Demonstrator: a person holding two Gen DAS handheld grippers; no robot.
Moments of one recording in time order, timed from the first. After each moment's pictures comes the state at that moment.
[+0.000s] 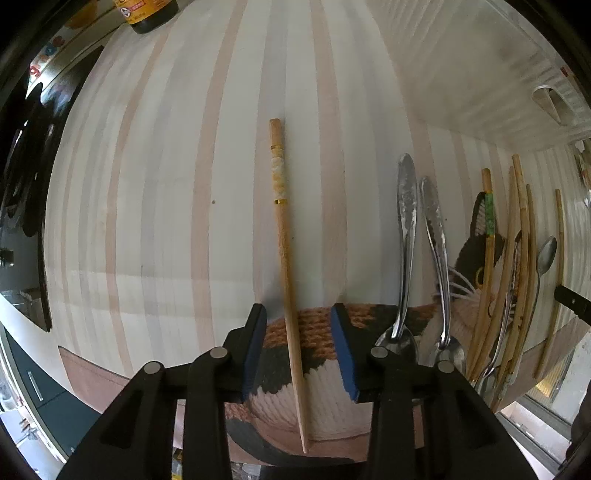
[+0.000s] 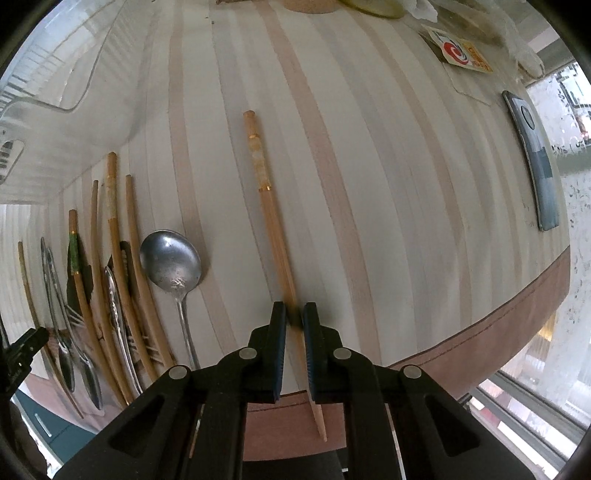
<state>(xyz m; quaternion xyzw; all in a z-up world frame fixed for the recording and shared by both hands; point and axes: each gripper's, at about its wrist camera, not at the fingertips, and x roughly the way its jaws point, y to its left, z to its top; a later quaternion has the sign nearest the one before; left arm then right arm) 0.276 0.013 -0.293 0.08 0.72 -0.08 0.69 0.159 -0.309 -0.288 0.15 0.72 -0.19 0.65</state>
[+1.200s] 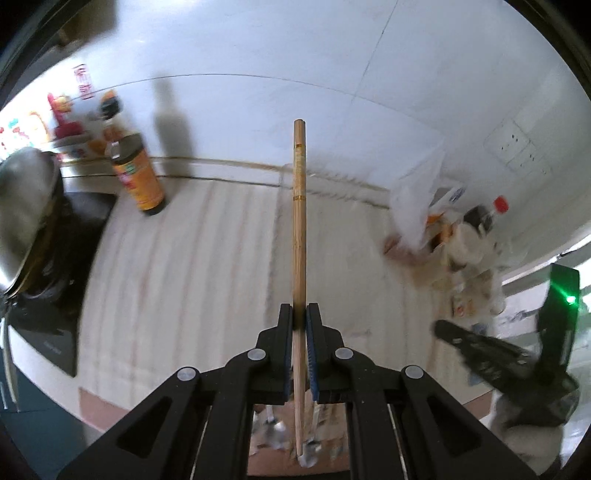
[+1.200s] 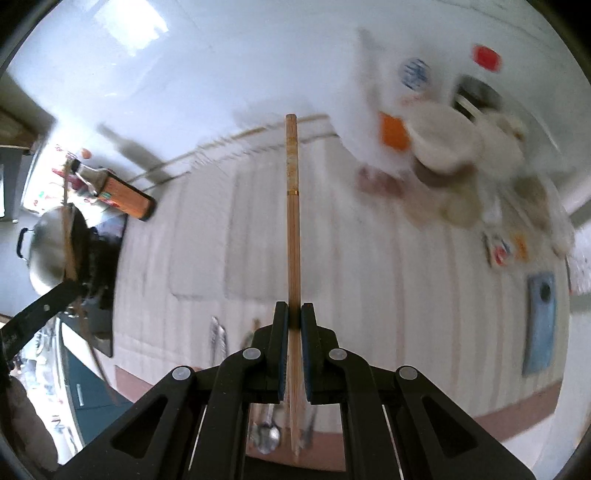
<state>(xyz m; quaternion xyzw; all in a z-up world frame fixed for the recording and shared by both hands) 0.295 -0.079 -0.040 -0.05 0.58 -0.13 0.81 0.264 -0.284 -0.094 0.17 0.60 -0.01 0.78</state>
